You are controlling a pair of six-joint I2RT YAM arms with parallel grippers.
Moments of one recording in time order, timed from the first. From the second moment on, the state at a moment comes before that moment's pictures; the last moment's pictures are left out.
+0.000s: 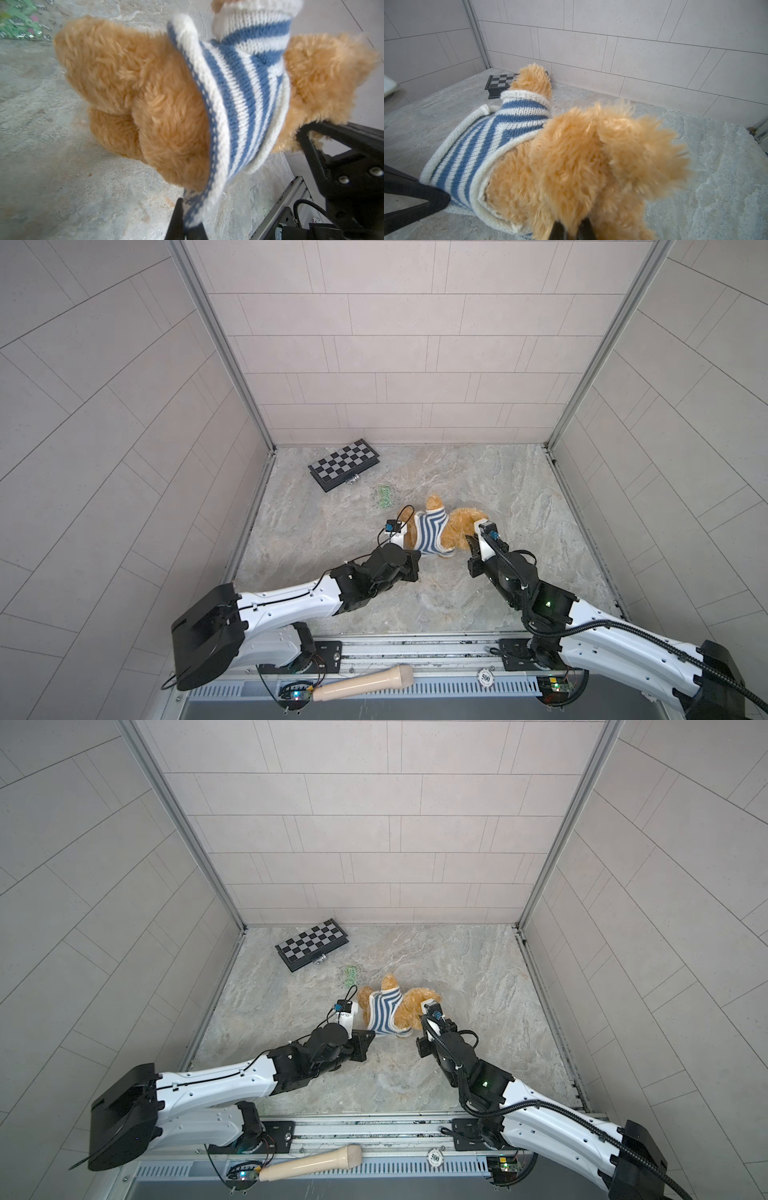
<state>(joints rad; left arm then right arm) -1.03 1.23 0.58 0.10 -0.20 -0.82 0.87 0.72 0.36 0.07 0.52 0.13</state>
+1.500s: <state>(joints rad) -1.02 1.39 0.84 0.00 -0.04 -0.66 0.87 0.80 0.39 0.11 0.51 0.11</state>
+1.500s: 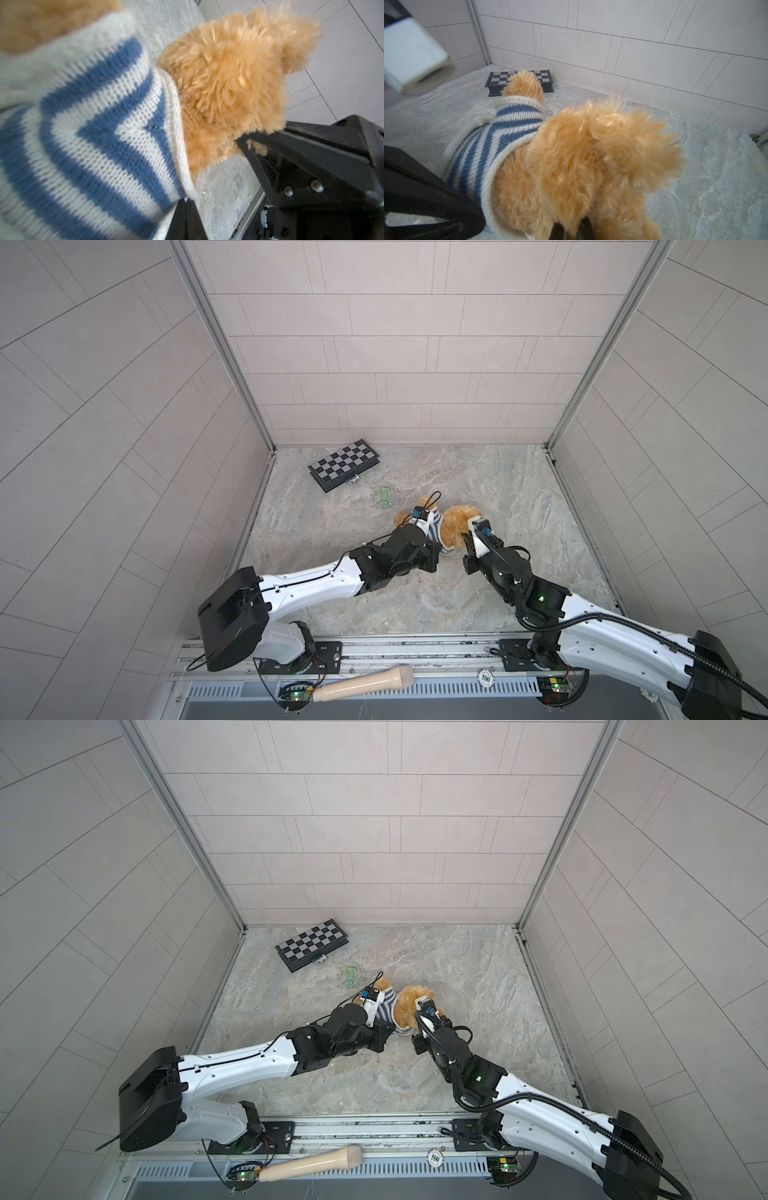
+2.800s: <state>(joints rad) -0.84 1.11 0.79 -0.11 -0.05 -0.47 0.88 0.83 0.48 0.06 0.28 0.00</state>
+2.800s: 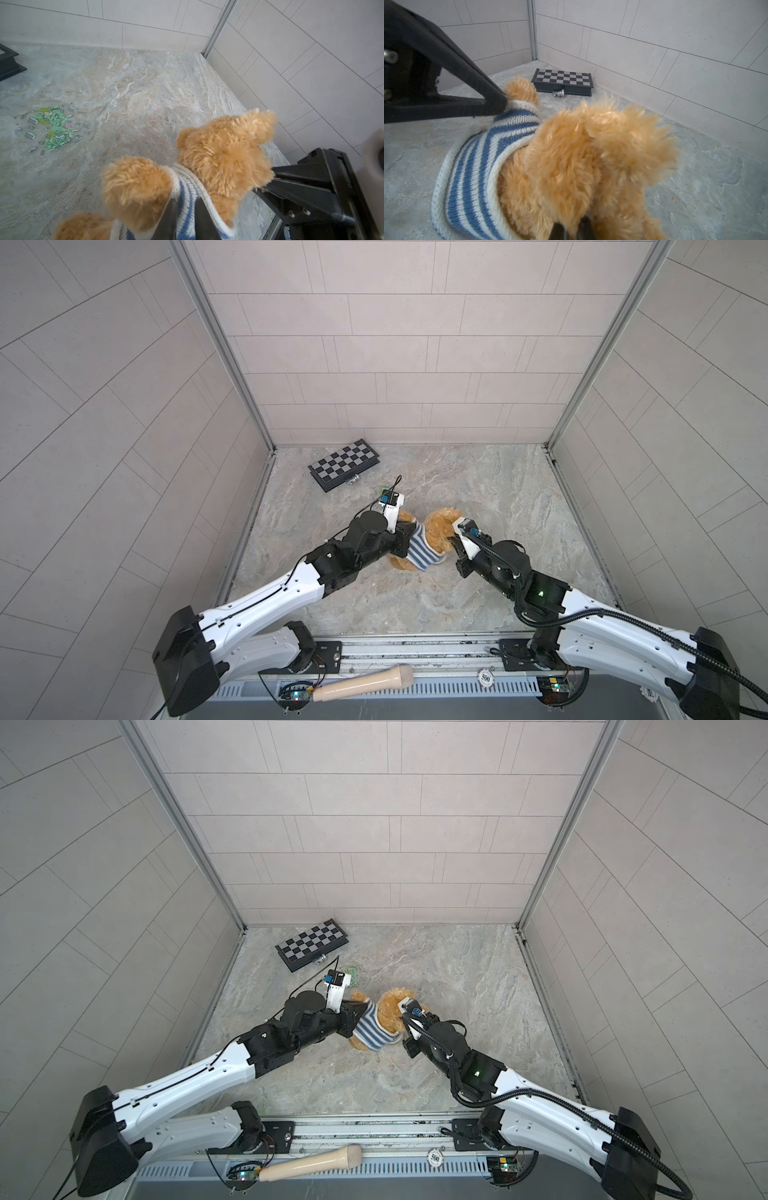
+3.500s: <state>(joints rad) -0.76 0.97 0.79 -0.22 -0.03 -0.43 0.88 0.80 0.48 0.04 0.26 -0.01</state>
